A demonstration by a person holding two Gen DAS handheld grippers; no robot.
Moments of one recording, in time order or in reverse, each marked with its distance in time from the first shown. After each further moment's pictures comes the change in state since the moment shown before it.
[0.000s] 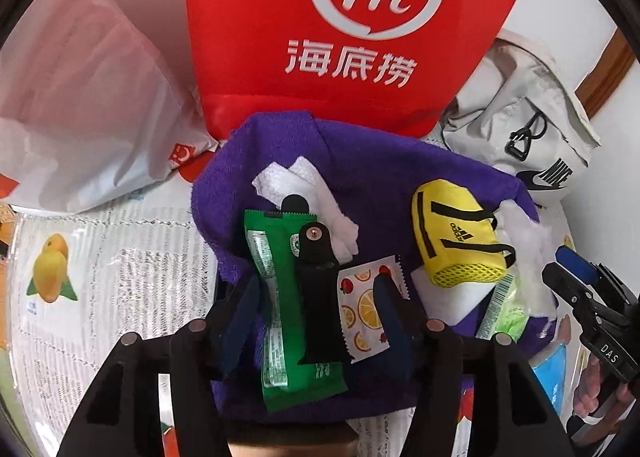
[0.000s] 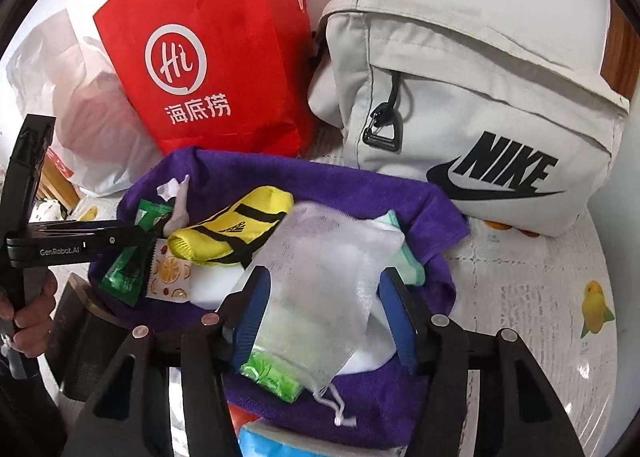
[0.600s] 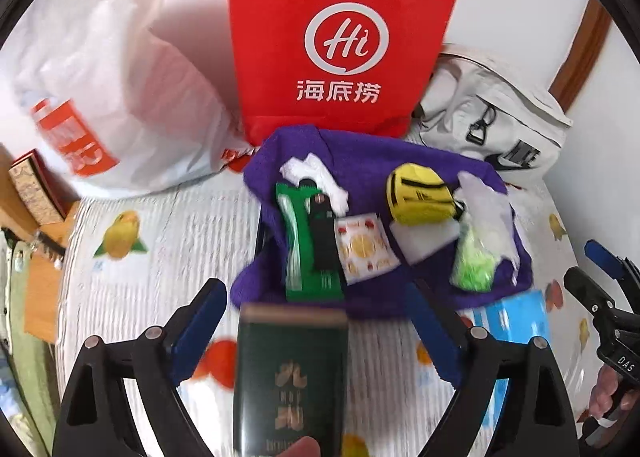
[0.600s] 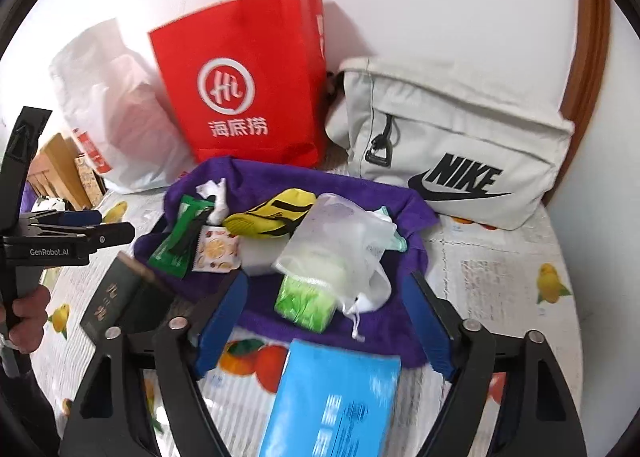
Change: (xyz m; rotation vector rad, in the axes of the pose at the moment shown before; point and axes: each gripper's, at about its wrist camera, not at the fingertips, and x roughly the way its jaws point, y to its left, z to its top) left arm -0.099 -0.011 -0.059 0.034 -0.076 0.075; right arm -0.097 0.036 -0.033 -0.035 -0.087 -0.060
